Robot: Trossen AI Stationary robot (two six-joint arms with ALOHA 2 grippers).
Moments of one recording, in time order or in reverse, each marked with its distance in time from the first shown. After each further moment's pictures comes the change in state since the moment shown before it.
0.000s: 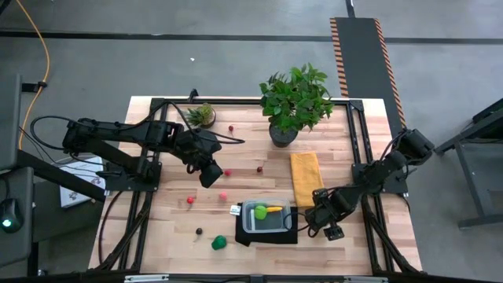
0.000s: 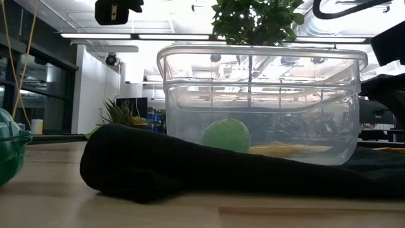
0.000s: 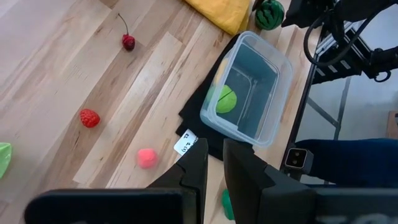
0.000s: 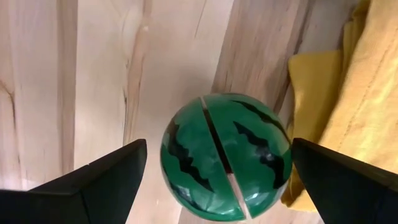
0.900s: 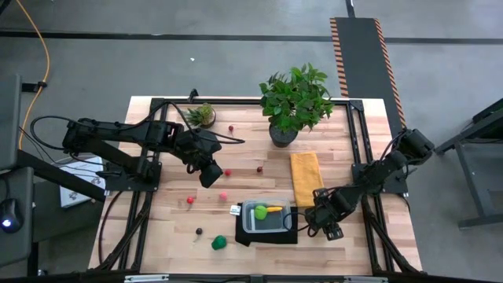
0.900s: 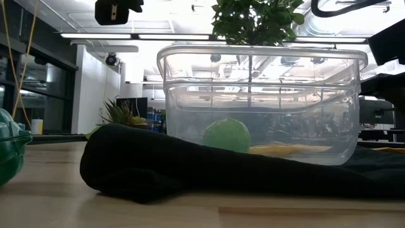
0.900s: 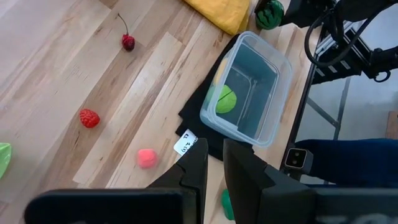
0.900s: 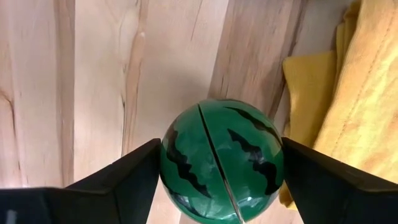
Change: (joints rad) left arm 0.000 0.000 0.000 0.001 0.000 0.000; right arm 0.000 -0.002 0.000 -0.001 0.012 0.023
